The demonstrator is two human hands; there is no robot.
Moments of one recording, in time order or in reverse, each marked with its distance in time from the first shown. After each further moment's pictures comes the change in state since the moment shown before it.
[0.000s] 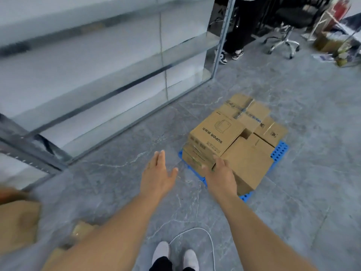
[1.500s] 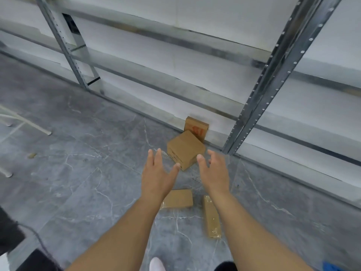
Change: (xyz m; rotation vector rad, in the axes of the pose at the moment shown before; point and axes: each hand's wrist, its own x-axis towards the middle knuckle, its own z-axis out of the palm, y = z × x) left_hand -0.398 -0.442 -0.177 -0.460 0.858 -0.982; right_hand -0.432 -0.325 0.346 -0.071 -0.680 -0.980
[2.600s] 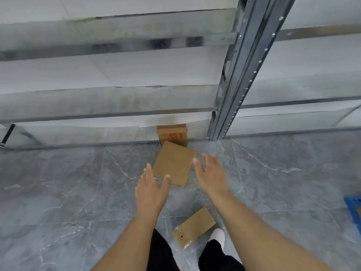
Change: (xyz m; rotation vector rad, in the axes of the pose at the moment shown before) left_hand 0.334 0.037 0.070 0.172 -0.386 0.037; right_hand 0.286 -0.003 0.075 -0.010 0.037 0.423
